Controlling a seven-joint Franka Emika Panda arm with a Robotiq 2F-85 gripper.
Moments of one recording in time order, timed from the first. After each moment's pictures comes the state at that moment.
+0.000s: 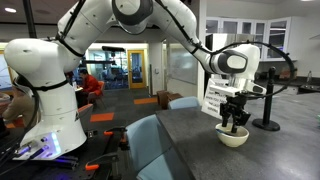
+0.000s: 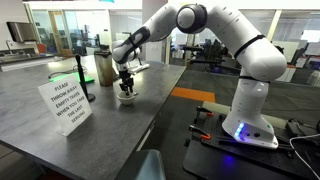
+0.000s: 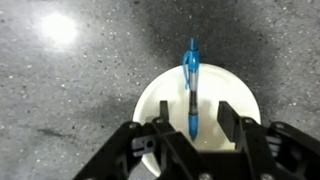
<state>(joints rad) -0.05 0.87 -0.01 -1.37 -0.03 2.05 -0.17</state>
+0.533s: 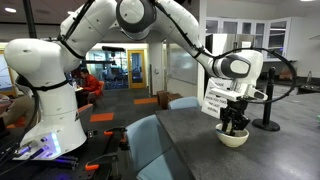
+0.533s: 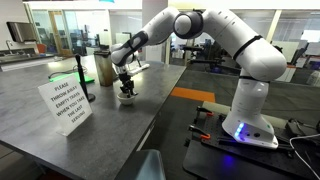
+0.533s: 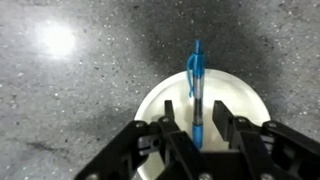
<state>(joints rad) -0.05 0.94 -0.01 -1.28 -0.03 1.98 -0.17</state>
